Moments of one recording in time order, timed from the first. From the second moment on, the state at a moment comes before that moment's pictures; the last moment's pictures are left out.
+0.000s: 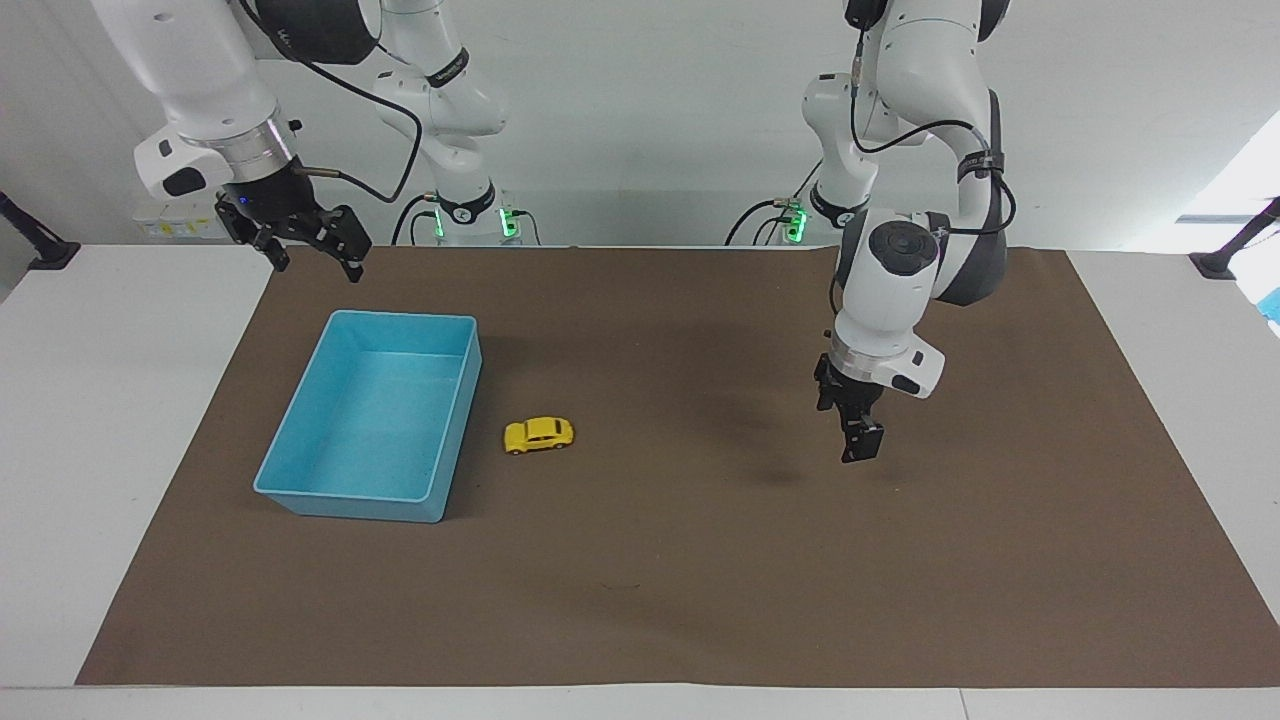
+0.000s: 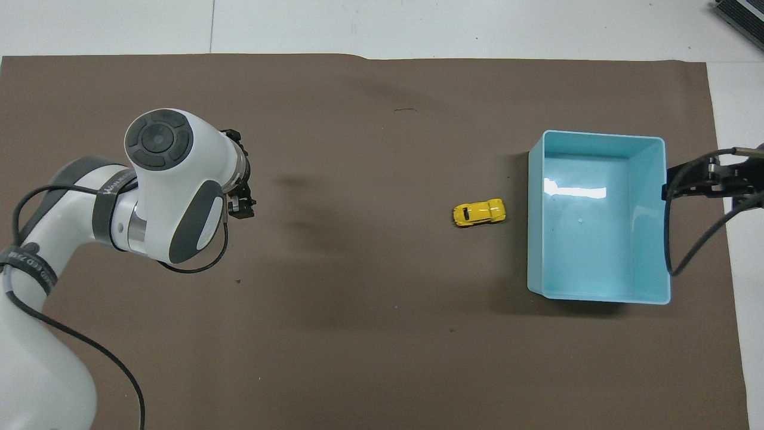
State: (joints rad) left arm -0.37 0.30 0.03 -1.81 0.07 2.23 -2.06; right arm -0.14 0.02 0.12 -1.54 -0.02 1.53 0.17
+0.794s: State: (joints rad) left arm -0.32 0.26 0.04 -1.61 0.10 2.20 -1.85; right arm -0.11 0.00 0.12 -1.59 -0.02 1.59 0.32
